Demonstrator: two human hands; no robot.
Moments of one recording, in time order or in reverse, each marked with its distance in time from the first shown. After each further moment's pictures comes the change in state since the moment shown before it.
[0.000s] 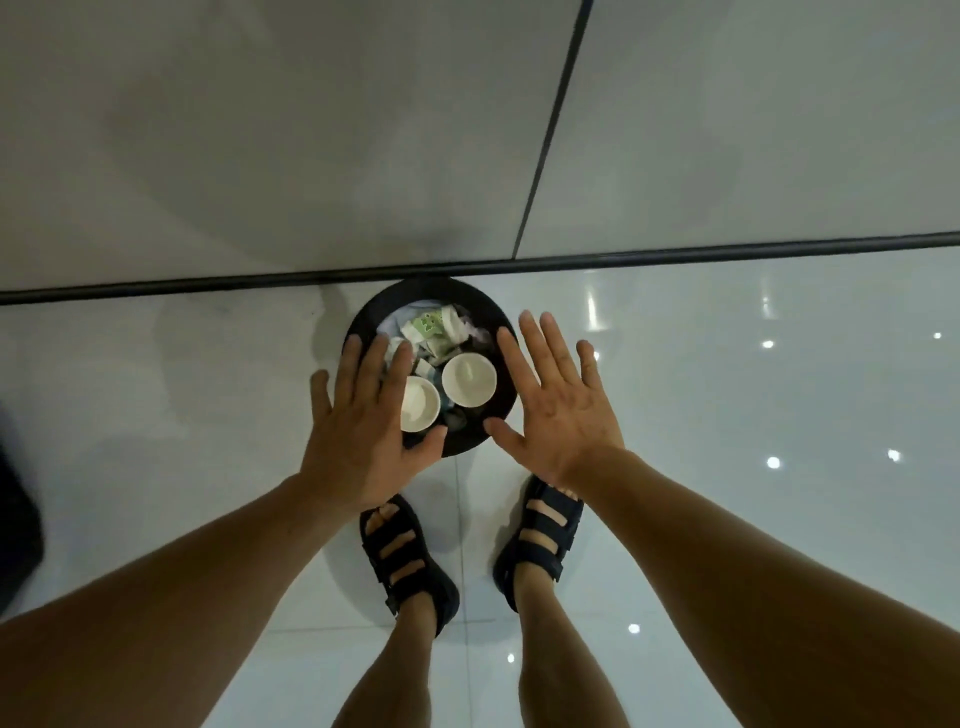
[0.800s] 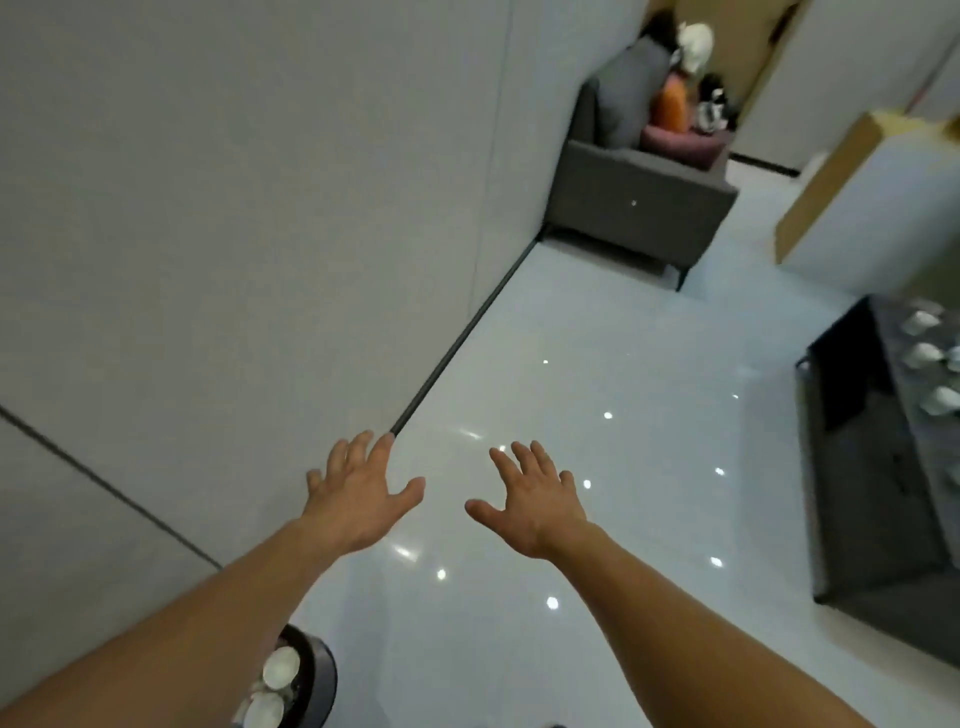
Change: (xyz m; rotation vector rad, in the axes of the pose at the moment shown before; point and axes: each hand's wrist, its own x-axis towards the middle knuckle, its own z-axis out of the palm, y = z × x) left_hand -0.210 0.309 -0.413 0.118 -0.048 0.774; right_hand -0.517 -0.066 -0.316 0.475 0.374 1.087
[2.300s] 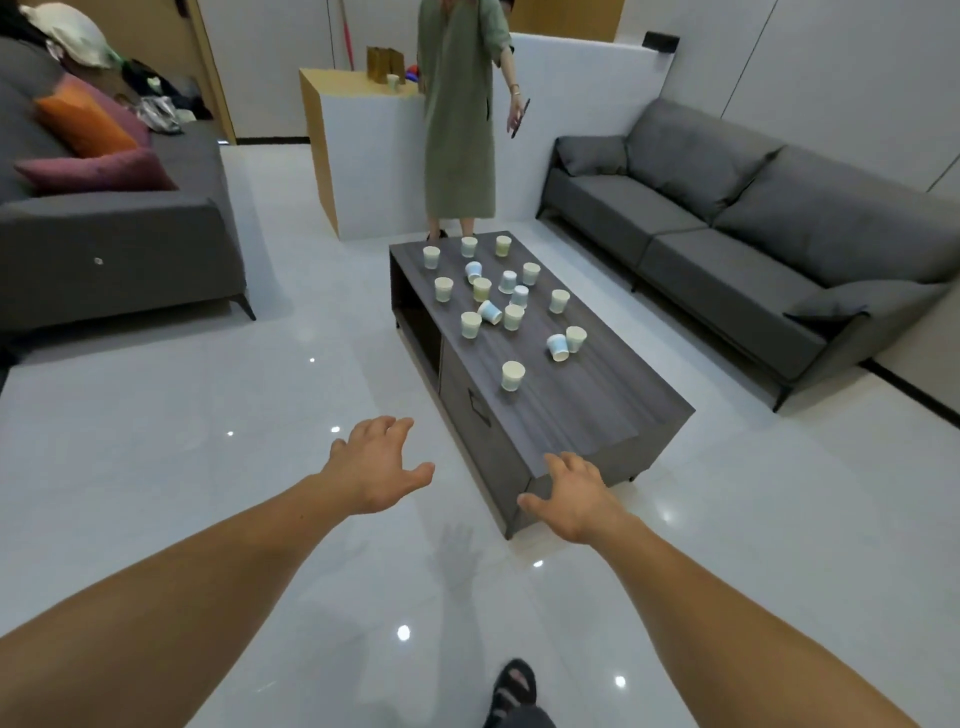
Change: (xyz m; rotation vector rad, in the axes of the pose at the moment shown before) left_hand 0.134 0.837 0.172 0.278 -0.259 1.012; right_hand -0.180 0.742 -0.107 0.433 0.206 1.018
